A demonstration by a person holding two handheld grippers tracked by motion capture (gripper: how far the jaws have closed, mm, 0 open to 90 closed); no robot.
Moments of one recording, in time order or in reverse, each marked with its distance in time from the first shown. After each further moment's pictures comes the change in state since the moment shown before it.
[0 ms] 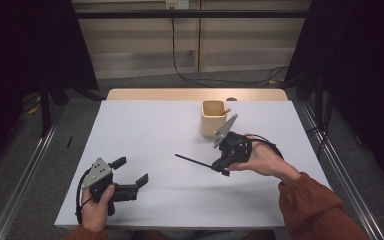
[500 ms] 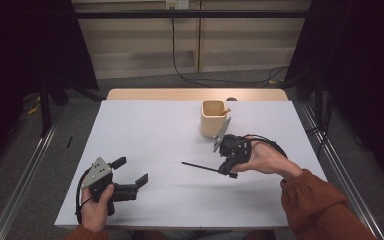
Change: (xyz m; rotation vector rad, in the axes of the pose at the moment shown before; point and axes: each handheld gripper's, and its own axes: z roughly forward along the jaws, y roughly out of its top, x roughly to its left) left arm 0.001 0.001 0.000 0.009 -0.030 -0.007; right arm -0.003 -0.002 0.008 0.192 0.001 0.002
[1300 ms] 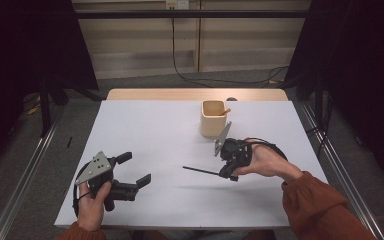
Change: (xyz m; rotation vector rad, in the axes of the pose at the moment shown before) left arm -0.009 0.032 -0.005 -0.038 -0.136 0.067; right arm 0.001 -0.006 0.008 -0.012 0.015 -0.022
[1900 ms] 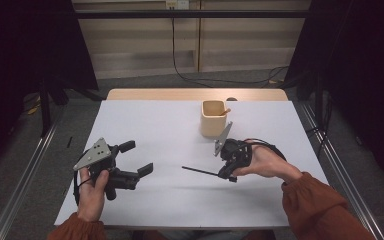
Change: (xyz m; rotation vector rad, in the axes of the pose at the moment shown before) left arm 0.007 0.029 0.013 -0.006 -0.043 -0.001; right arm -0.001 -0.002 0.002 -0.027 0.018 0.006
